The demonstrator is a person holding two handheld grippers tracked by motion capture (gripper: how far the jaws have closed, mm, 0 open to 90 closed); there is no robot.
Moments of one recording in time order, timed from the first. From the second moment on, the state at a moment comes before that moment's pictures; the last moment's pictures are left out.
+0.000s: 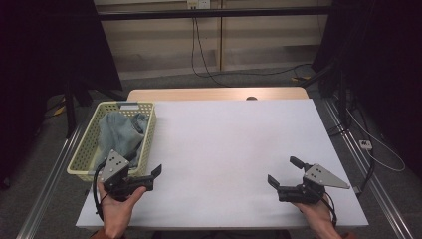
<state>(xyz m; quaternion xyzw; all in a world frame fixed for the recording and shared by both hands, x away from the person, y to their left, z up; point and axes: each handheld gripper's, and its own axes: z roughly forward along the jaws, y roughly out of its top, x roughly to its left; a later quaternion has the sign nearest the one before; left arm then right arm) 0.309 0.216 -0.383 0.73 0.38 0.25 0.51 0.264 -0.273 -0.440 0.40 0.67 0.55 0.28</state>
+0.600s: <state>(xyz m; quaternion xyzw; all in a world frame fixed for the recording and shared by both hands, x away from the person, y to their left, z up) 0.310 0.233 -0.364 0.72 0.39 0.26 0.51 0.263 -0.270 -0.438 0.39 0.67 0.56 0.28</state>
